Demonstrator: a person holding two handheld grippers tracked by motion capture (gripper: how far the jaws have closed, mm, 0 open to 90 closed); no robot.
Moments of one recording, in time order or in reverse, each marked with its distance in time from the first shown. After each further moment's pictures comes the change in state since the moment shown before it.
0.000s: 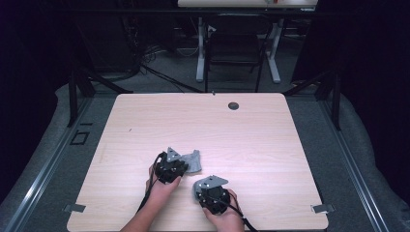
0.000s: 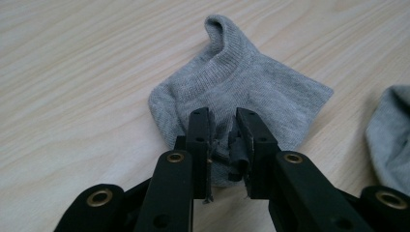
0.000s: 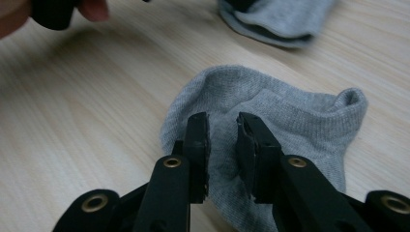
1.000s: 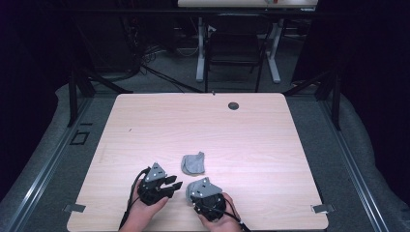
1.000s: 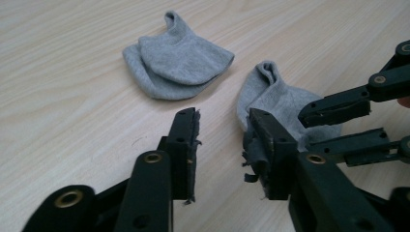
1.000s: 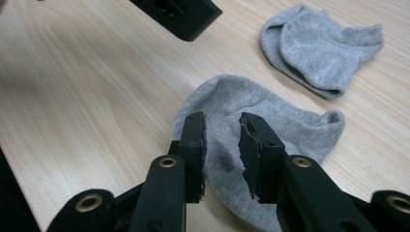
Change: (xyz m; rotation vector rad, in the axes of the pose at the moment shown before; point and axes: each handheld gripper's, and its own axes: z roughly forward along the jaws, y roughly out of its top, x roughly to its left) left arm -0.016 -0.035 -0.080 -0.065 -0.119 0.005; right arm 0.021 0.002 -0.011 -0.043 -0.009 -0.138
